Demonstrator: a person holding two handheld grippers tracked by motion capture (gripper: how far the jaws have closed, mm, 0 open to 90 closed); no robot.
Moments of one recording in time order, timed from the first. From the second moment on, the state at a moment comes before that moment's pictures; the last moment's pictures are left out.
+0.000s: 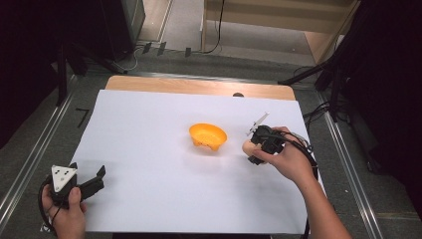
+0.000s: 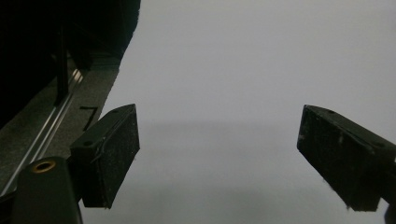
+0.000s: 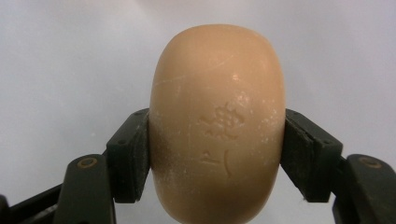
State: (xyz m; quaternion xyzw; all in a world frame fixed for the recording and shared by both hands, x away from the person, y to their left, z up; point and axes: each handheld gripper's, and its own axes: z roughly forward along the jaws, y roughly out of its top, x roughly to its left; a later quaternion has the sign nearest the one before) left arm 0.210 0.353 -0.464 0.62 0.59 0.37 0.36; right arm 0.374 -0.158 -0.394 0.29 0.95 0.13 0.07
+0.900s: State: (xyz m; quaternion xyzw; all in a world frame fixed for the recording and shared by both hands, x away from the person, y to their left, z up) left arm 0.211 0.353 -0.464 0.62 0.60 0.37 0.36; right arm 0.406 -0.094 -0.374 0.20 0.96 0.15 0.09
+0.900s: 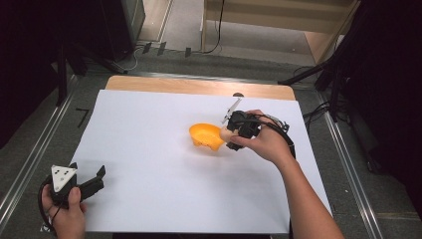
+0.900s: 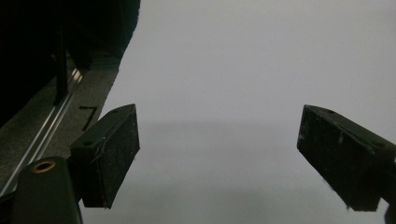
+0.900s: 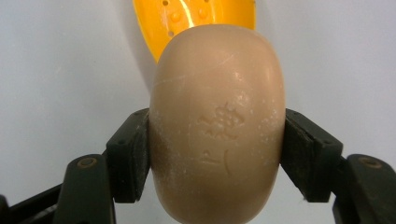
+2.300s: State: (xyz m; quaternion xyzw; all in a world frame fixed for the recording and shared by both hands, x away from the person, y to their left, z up) left arm 0.211 0.354 -0.464 0.62 0.60 0.36 0.37; right arm 0.442 -0.018 -0.383 0.15 0.98 0.14 0.06
